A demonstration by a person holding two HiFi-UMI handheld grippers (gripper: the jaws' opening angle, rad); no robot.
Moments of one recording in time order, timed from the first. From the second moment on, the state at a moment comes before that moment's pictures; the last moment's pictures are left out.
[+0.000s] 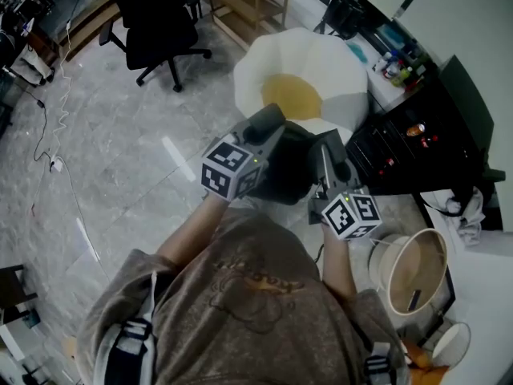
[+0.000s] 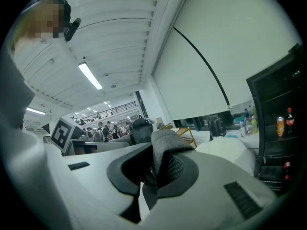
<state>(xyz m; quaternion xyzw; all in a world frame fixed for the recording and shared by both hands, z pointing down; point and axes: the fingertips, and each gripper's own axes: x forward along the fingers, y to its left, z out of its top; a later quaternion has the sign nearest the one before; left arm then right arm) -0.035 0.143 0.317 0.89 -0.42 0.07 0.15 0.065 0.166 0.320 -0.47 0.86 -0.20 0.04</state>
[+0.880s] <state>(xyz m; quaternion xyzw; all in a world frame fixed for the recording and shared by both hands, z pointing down) -0.017 -0.064 0.337 0.91 -0.37 0.08 0.17 0.065 -0.027 0.337 -0.48 0.85 -0.21 0.03</state>
